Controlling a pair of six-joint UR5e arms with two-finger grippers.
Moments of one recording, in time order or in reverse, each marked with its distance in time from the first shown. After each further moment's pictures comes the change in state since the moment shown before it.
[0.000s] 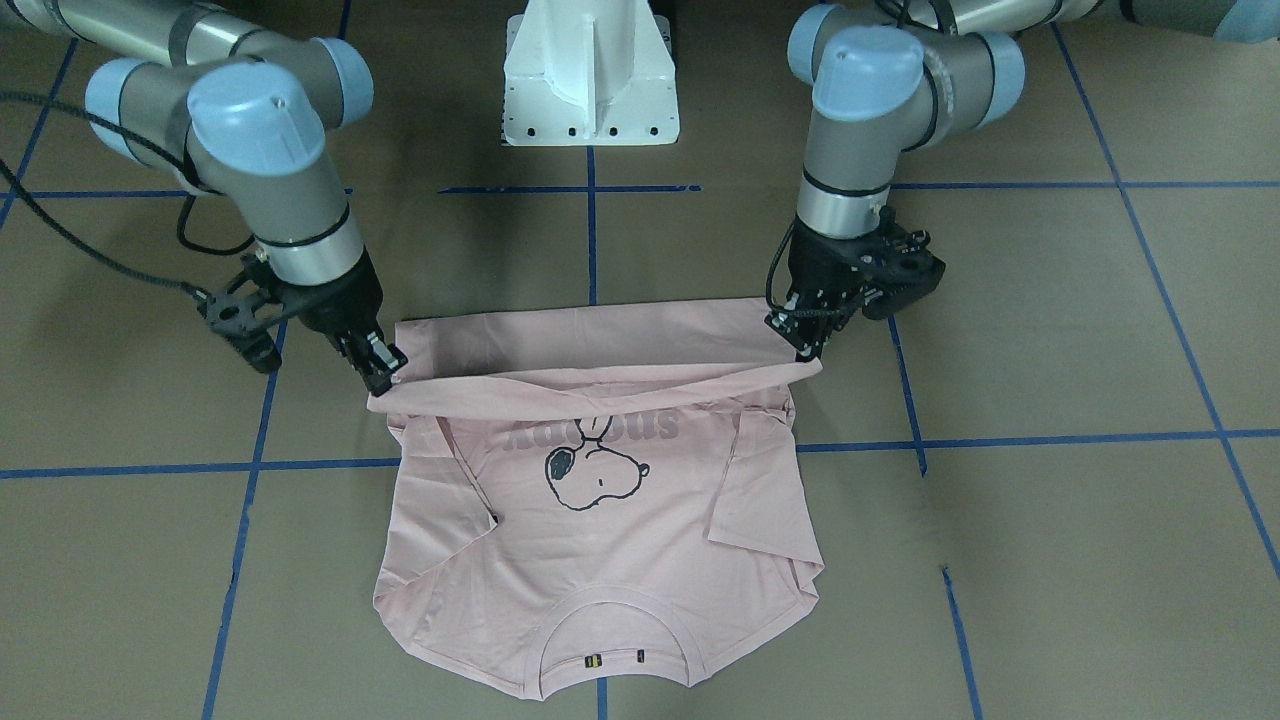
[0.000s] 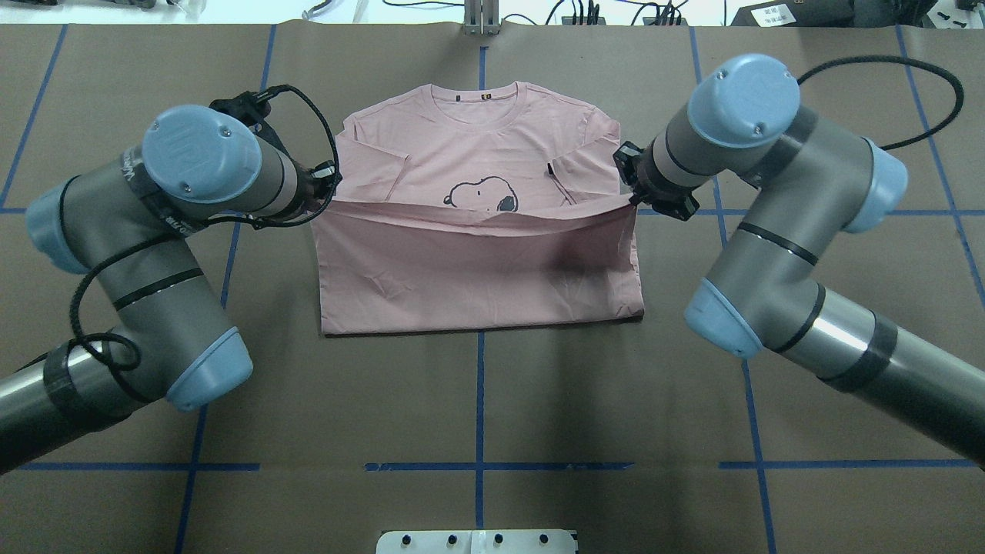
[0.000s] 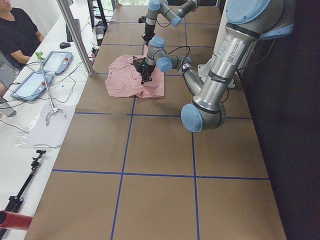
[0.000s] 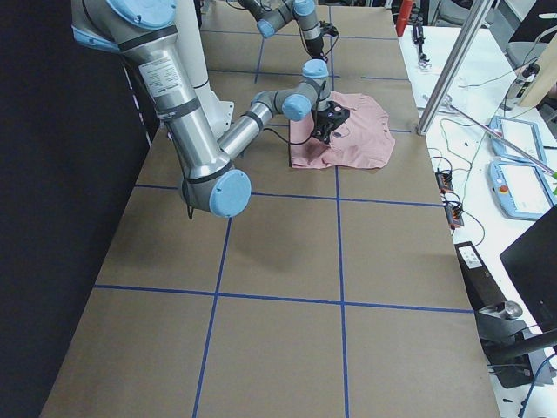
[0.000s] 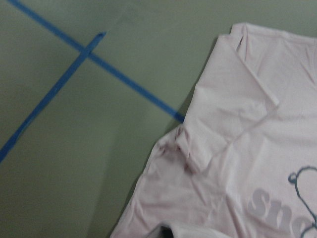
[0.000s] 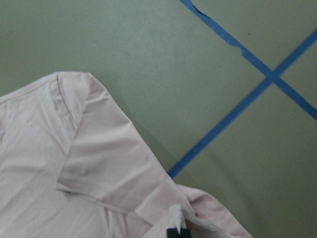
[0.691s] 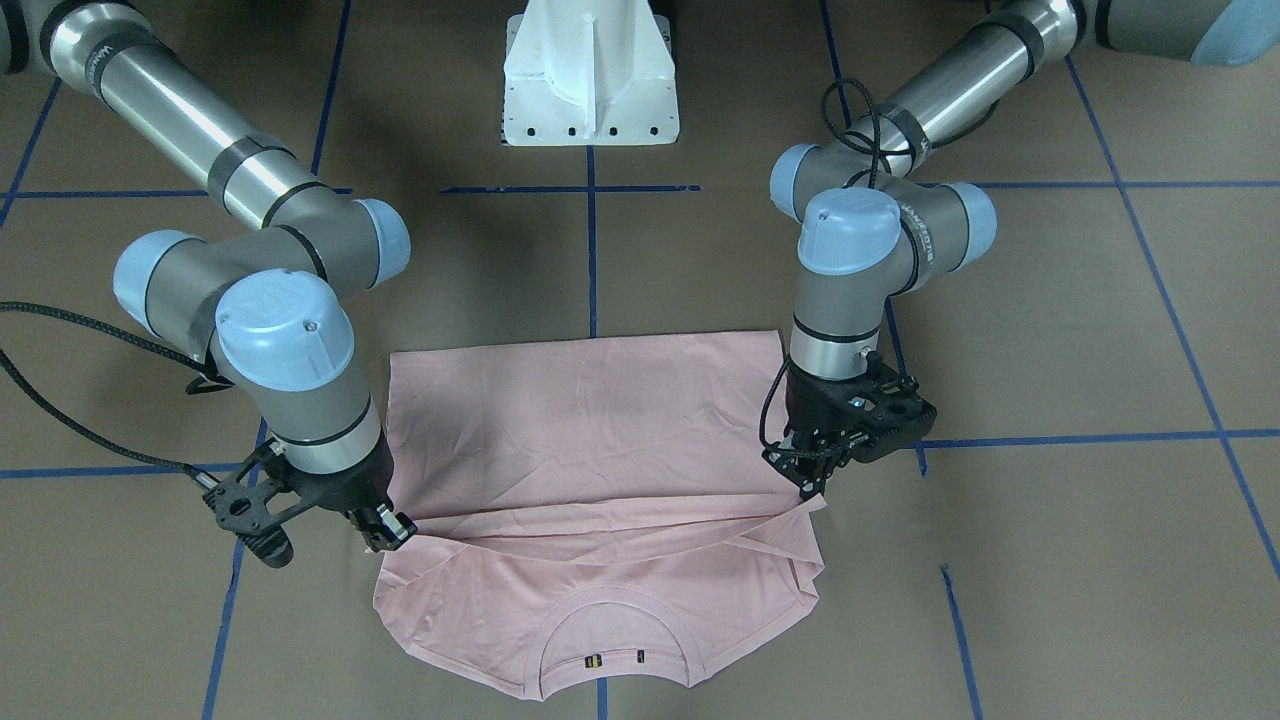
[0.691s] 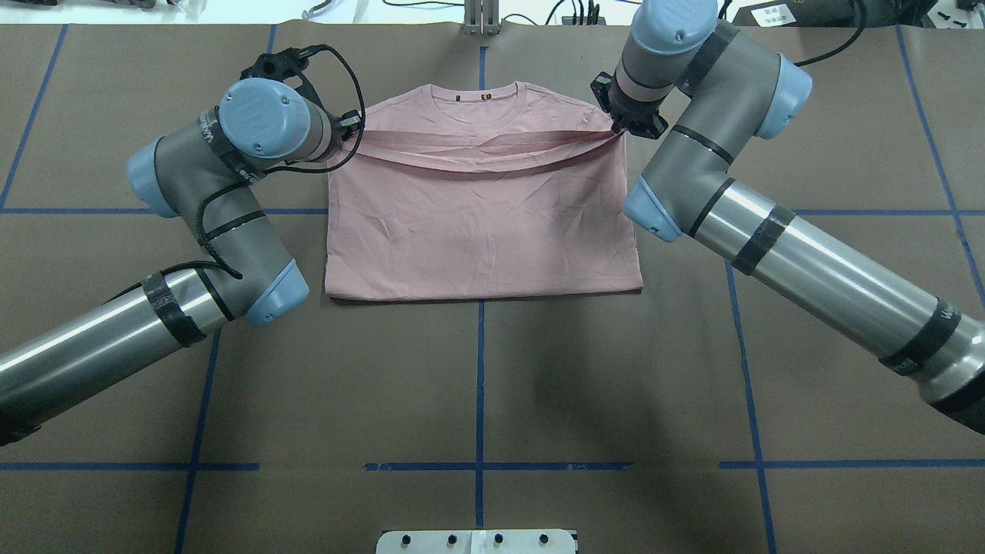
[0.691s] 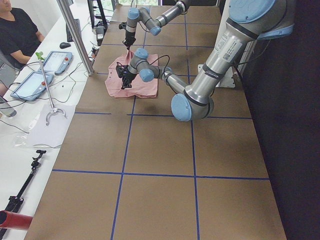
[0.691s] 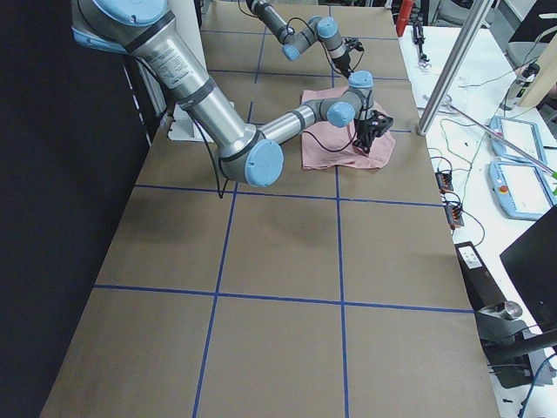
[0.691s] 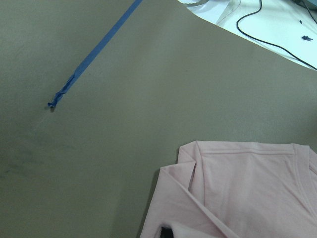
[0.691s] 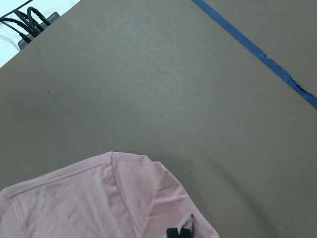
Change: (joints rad) left arm -0.054 -0.149 0.394 -0.300 0.089 0.126; right arm 0.078 0.230 -0.466 0.202 -0.004 -0.102
